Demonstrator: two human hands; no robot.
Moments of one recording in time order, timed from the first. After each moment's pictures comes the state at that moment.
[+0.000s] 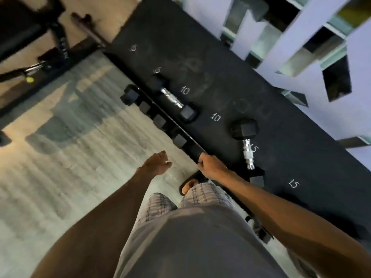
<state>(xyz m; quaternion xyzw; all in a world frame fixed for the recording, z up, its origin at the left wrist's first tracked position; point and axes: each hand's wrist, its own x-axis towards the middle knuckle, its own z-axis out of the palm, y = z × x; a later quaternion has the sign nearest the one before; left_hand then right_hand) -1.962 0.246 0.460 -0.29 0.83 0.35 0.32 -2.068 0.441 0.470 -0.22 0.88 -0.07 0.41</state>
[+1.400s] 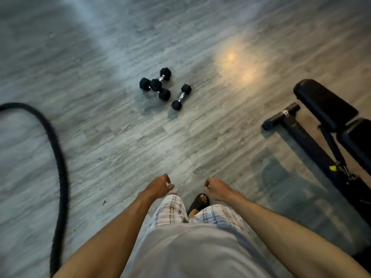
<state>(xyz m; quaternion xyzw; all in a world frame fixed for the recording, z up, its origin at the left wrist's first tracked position) -1.265 0.052 0.455 -0.82 0.26 0.50 -0.07 -1.442 -0.124 0.438 -0.80 0.34 0.32 0.38</state>
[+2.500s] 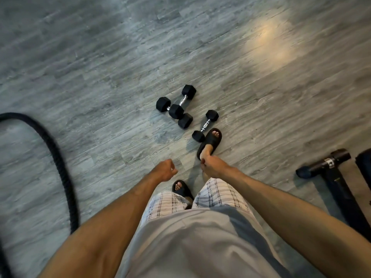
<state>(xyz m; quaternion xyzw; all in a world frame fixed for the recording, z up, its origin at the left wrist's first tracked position) -0.795 -0.238 0.406 -0.81 0.19 0.55 -0.05 -0.924 -0.417 0.362 -0.79 0.33 0.38 0.35</state>
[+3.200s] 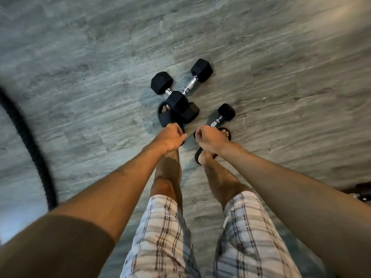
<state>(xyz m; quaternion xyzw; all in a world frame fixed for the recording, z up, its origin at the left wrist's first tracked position) -0.603 -0.434 0.209 -0.82 0.04 0.55 -0.13 -0.687 -0.571 0.174 -0.78 0.24 0.41 0.40</state>
